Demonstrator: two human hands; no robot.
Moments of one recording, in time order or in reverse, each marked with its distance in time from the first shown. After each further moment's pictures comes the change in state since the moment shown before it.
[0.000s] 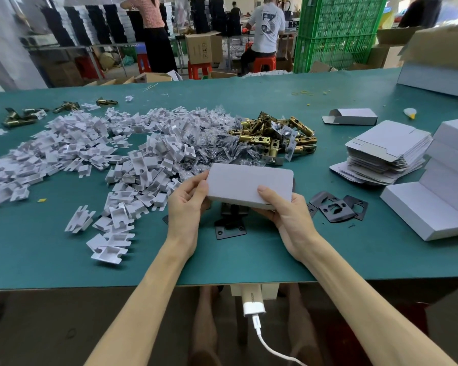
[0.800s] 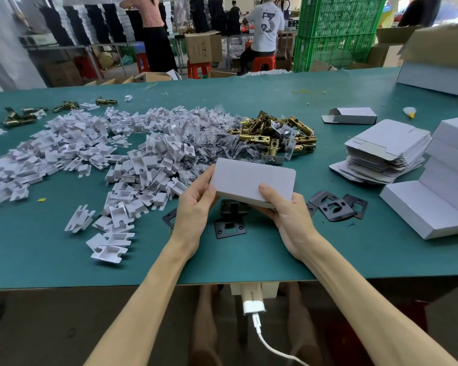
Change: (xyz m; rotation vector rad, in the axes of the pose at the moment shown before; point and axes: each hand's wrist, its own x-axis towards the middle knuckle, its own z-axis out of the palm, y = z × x) left_hand -0.005 0.003 0.003 0.136 -0.199 0.083; right_hand 0.000 -0.002 0.003 -0.050 0.049 0.003
